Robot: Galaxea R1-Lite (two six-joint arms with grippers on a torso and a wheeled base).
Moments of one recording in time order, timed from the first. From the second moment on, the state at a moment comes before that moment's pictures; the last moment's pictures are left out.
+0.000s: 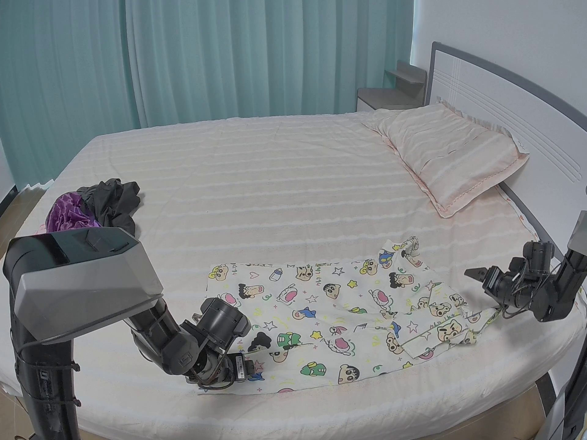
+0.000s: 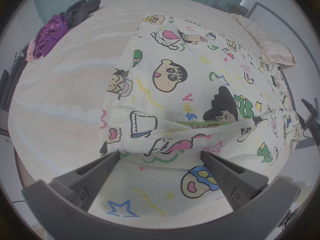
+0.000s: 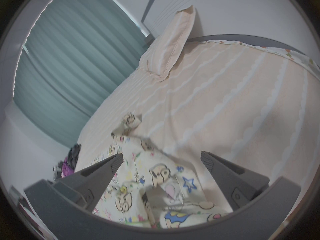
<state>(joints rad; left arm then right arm) -0.54 2.25 -0.78 -0.25 0.14 -0.67 -0.21 2.19 -0.59 -1.00 0.32 0.50</state>
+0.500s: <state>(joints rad) -0.54 2.25 -0.77 -0.25 0.14 -0.68 -0.13 2.39 -0.28 -1.55 0.33 0.21</state>
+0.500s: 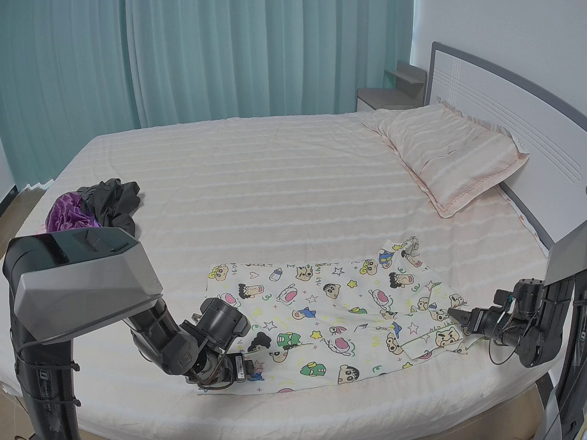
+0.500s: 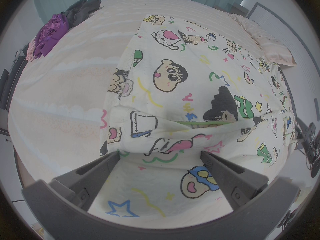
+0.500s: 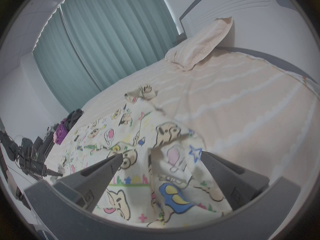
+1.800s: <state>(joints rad) -0.54 2.25 -0.77 -0.26 0.14 -0.68 0.18 2.21 -0.39 -1.55 0.31 0.74</state>
